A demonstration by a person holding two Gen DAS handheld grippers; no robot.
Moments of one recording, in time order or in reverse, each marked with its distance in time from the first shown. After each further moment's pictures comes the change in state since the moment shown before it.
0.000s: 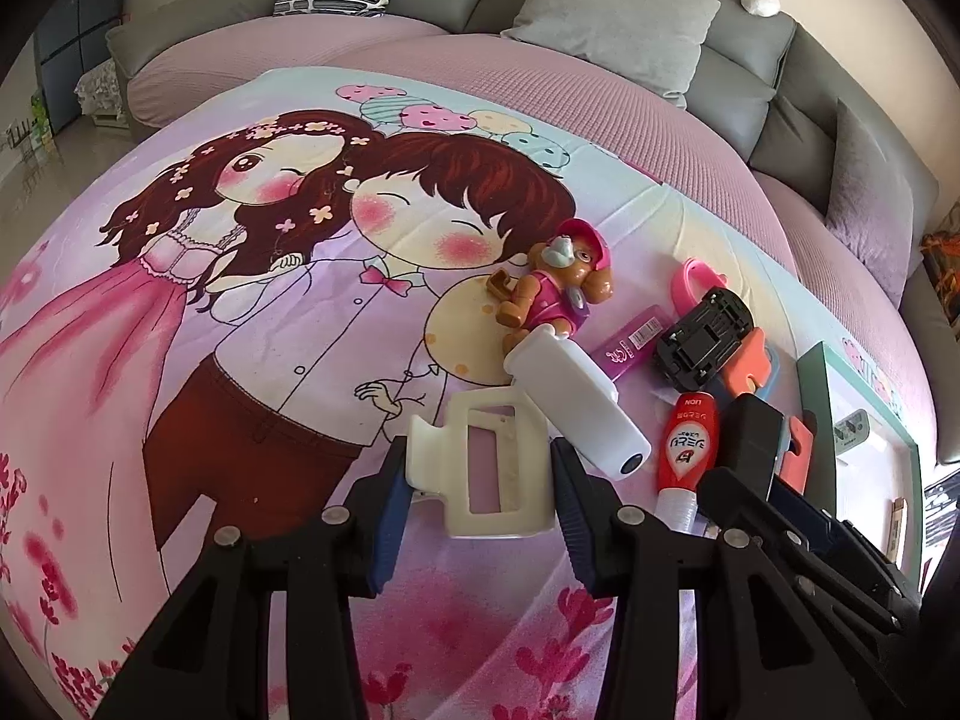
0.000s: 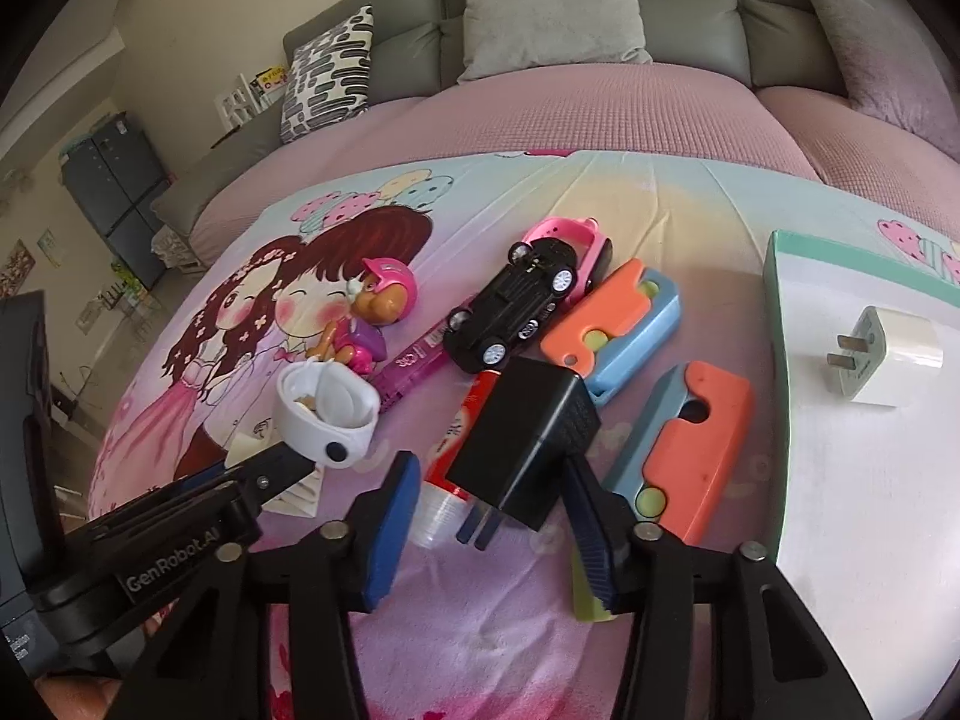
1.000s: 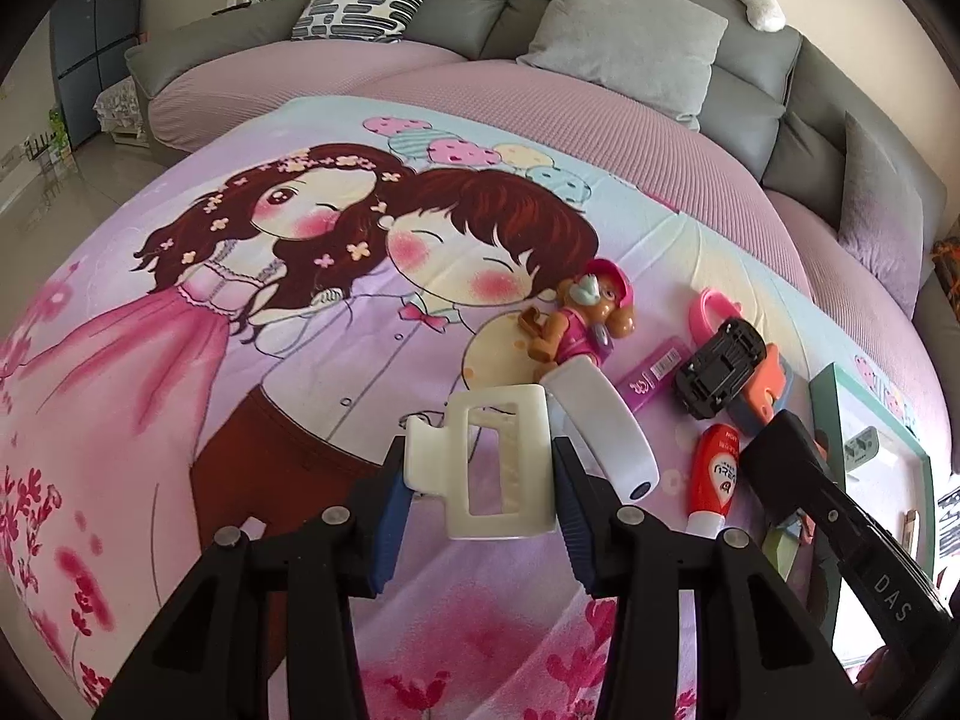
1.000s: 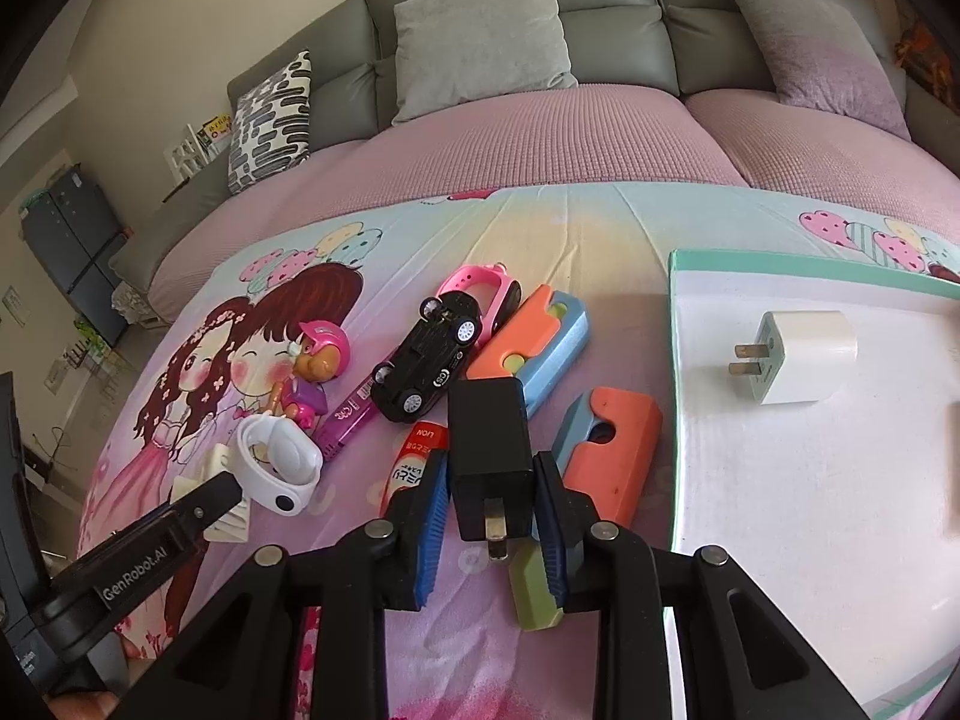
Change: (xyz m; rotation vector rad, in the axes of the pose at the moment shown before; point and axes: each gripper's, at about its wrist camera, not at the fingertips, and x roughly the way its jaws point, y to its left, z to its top) left arm -0.016 0.007 0.007 0.002 -0.066 0.050; right arm -0.024 -0.022 0.008 0.097 -0.090 -0.086
